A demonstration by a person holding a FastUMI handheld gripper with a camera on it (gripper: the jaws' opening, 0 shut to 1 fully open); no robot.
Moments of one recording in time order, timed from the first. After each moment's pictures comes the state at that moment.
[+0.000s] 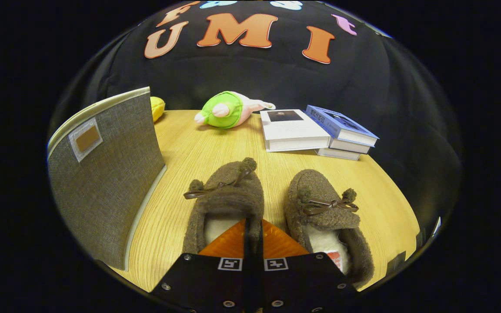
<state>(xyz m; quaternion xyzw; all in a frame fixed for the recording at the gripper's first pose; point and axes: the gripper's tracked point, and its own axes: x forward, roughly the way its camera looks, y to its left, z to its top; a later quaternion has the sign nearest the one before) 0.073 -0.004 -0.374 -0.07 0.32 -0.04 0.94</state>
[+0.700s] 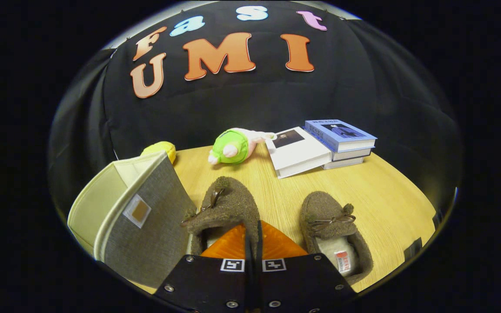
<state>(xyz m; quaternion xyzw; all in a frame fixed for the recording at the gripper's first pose) 0.077 0.035 -0.293 0.04 0.26 -0.02 0.96</state>
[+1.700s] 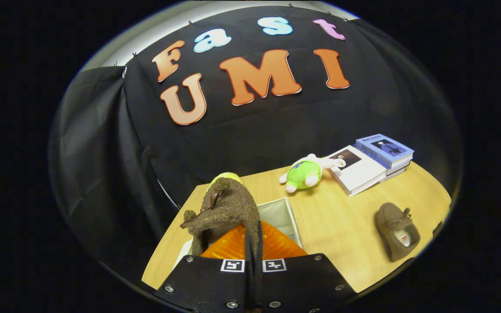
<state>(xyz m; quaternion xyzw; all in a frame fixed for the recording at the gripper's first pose) 0.078 0.232 -0.198 0.12 0.23 0.05 0.96</state>
